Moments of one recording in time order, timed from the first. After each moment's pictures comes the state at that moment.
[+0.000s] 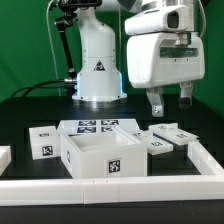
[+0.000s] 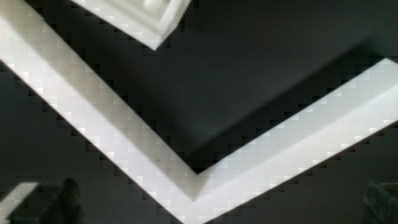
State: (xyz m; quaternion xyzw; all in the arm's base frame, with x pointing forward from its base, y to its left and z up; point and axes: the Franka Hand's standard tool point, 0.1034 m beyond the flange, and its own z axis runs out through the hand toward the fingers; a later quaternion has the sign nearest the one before) arm 0.586 0.093 0.112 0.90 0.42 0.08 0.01
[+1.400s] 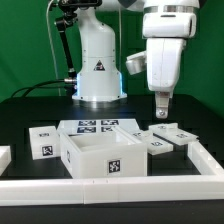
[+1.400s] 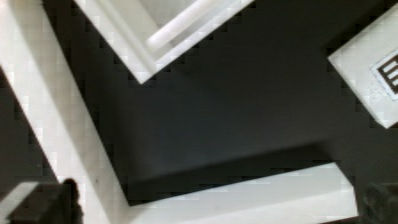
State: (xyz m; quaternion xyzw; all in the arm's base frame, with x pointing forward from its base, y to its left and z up) arm 0.562 0.085 0.105 0.81 0.59 0.02 0.04
